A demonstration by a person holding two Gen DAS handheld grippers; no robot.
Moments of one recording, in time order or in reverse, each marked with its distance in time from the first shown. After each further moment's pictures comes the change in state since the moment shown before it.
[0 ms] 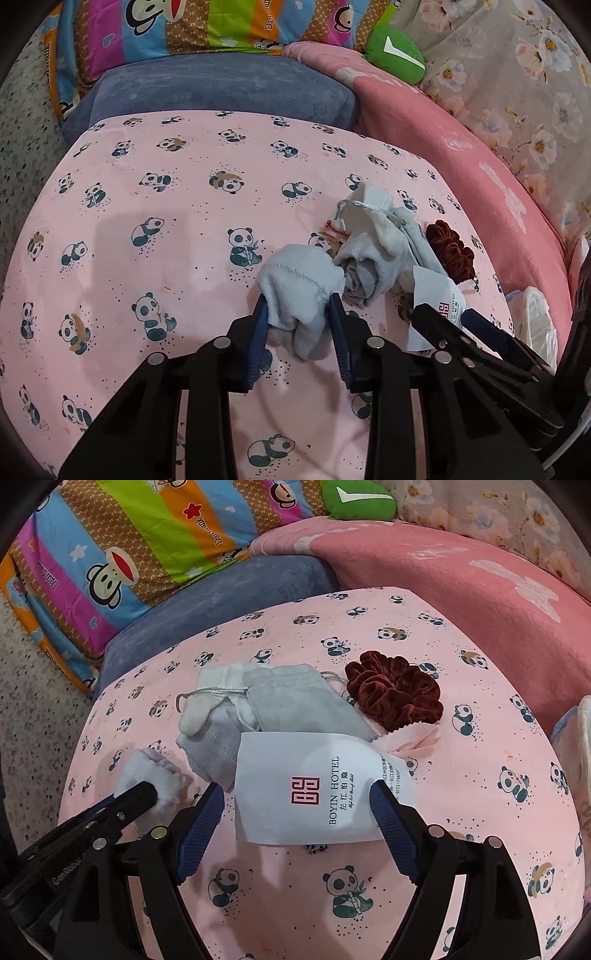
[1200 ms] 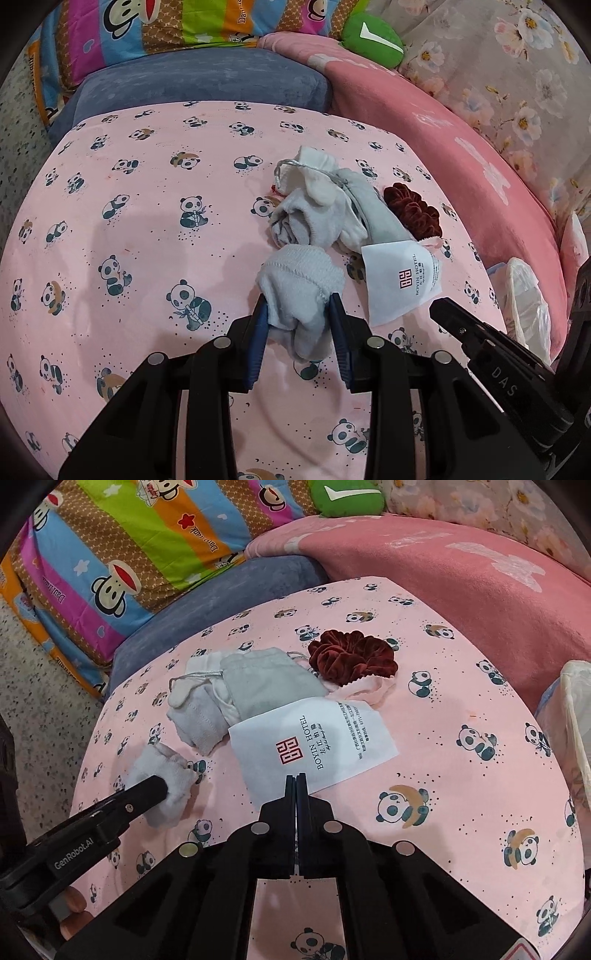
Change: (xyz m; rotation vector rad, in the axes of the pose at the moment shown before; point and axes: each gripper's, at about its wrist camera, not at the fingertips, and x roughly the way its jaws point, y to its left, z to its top) left arm -0.006 -0.044 -0.025 0.056 0.036 -0.031; right arm -0.030 -0.050 -0.028 0.071 -0.002 0.091
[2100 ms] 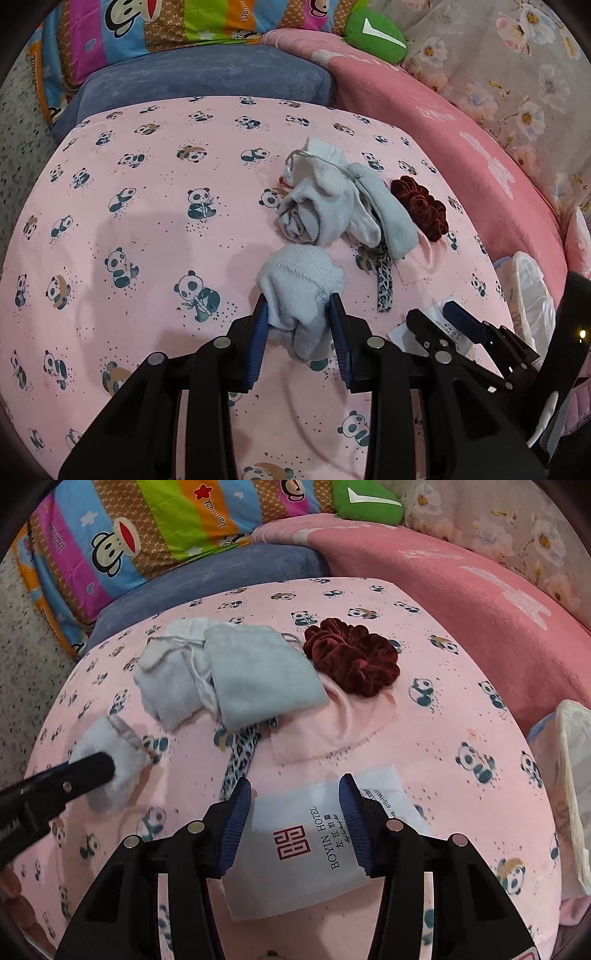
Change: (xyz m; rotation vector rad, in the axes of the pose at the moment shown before) left arm 0.000 0.000 -0.009 0.009 0.017 0.021; right arm 0.011 0.001 -0.016 -0.200 0.001 -0.165
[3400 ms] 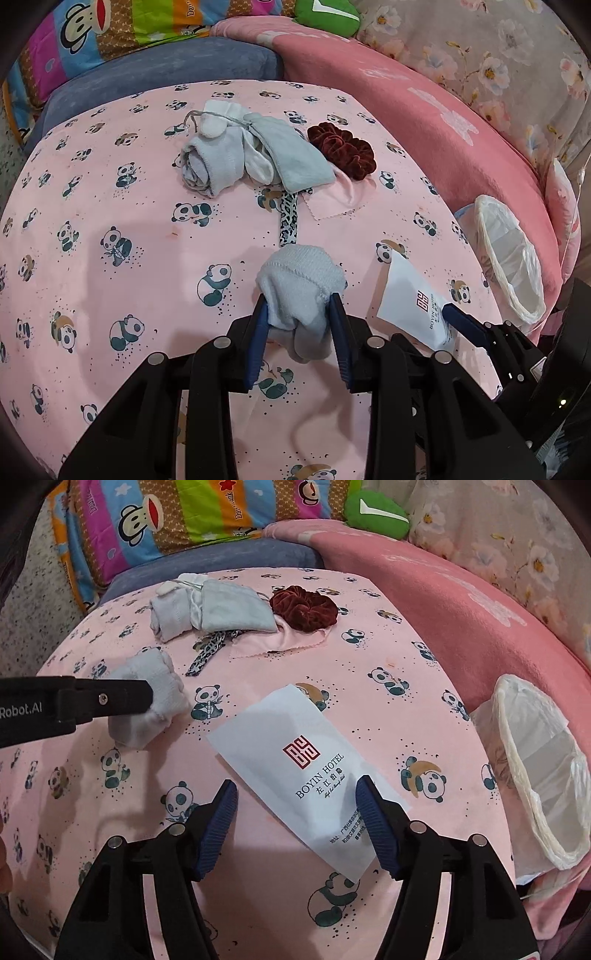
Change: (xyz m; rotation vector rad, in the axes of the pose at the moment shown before) left arm 0.000 -0.067 -0.036 0.110 0.056 -0.049; right arm -0.043 -0.031 -0.071 -0.108 -0.013 -0.070
